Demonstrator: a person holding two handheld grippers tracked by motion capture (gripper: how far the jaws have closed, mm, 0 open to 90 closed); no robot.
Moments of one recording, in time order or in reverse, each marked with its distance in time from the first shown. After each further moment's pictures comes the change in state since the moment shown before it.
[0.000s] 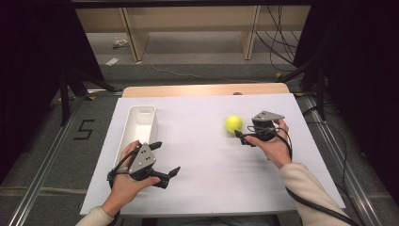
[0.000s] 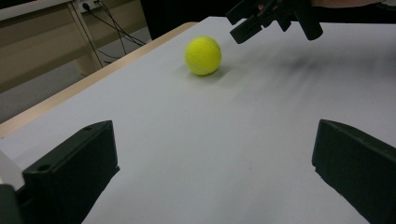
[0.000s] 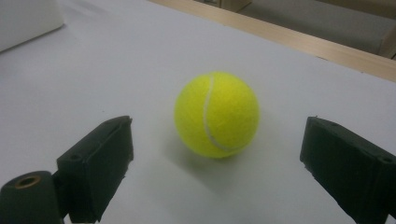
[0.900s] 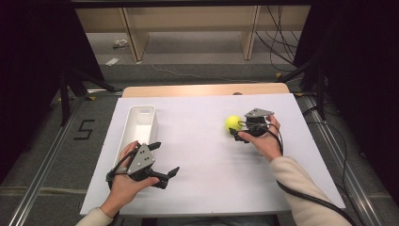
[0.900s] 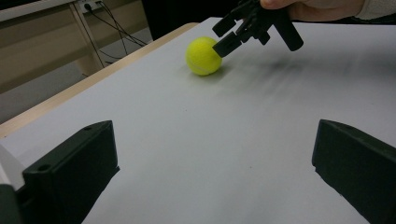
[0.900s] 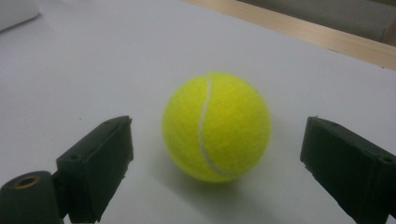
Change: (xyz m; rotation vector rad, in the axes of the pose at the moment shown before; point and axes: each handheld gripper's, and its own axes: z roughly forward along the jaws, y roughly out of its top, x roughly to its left) left arm 0.000 0.000 -0.003 -0.007 0.005 0.000; right arm -0.001 0.003 0.034 0.039 -0.014 0.010
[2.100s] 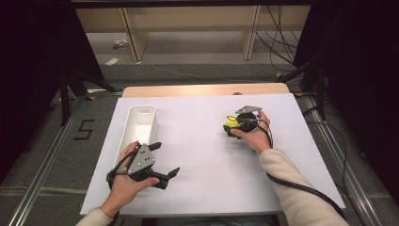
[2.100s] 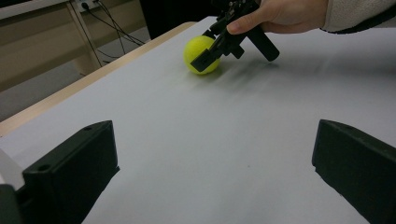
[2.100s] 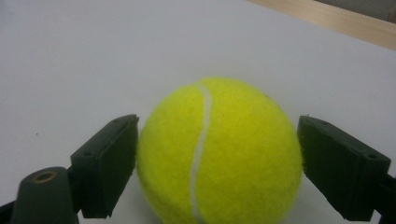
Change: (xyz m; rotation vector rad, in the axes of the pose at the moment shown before) left arm 0.000 -0.001 0.001 0.006 -0.009 0.000; right arm -0.001 0.006 0.041 0.067 -0.015 0.006
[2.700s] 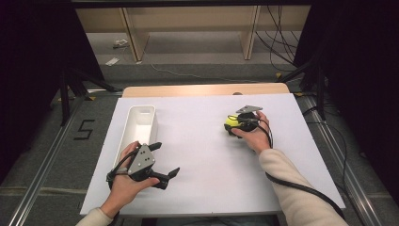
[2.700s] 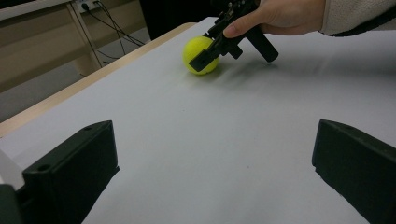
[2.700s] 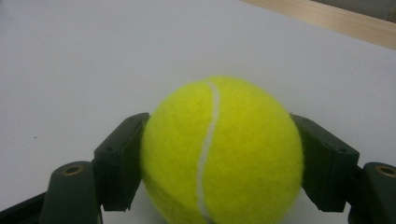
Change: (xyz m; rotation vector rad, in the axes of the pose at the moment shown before) left arm -0.001 0.000 0.000 -0.003 0.001 -0.004; right arm -0.002 -0.001 0.000 -0.012 0.004 0.009
